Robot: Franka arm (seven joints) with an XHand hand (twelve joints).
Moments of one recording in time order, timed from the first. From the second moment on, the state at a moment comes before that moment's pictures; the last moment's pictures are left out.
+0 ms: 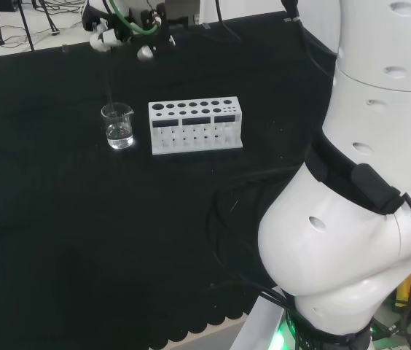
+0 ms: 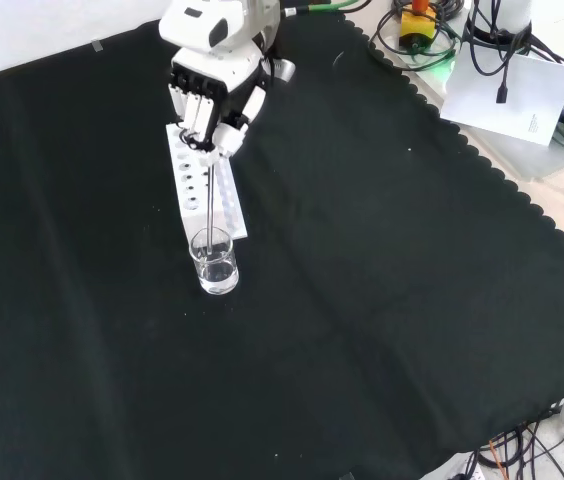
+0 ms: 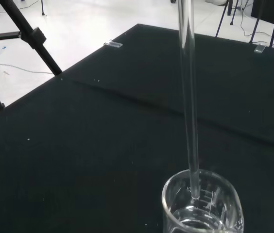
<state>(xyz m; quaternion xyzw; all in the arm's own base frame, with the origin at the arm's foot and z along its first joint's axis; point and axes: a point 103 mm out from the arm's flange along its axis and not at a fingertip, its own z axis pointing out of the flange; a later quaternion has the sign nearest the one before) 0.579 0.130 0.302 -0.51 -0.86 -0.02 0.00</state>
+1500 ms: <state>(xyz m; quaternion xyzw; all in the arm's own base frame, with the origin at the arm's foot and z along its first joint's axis) 0.598 0.111 0.258 -0.51 -0.86 0.00 0.02</state>
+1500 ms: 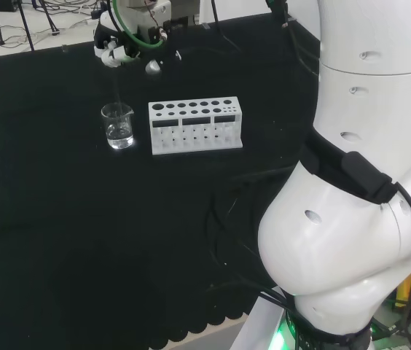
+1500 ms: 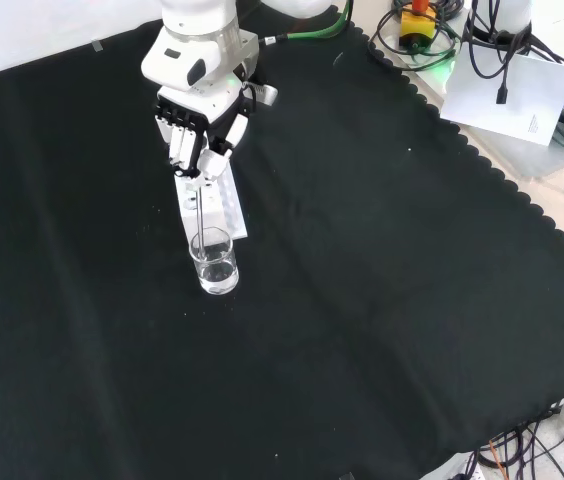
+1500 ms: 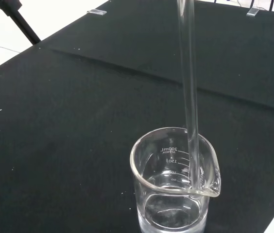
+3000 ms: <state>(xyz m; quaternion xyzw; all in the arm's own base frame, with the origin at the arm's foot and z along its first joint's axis) 0.597 0.118 0.256 -0.52 -0.85 0.00 0.02</state>
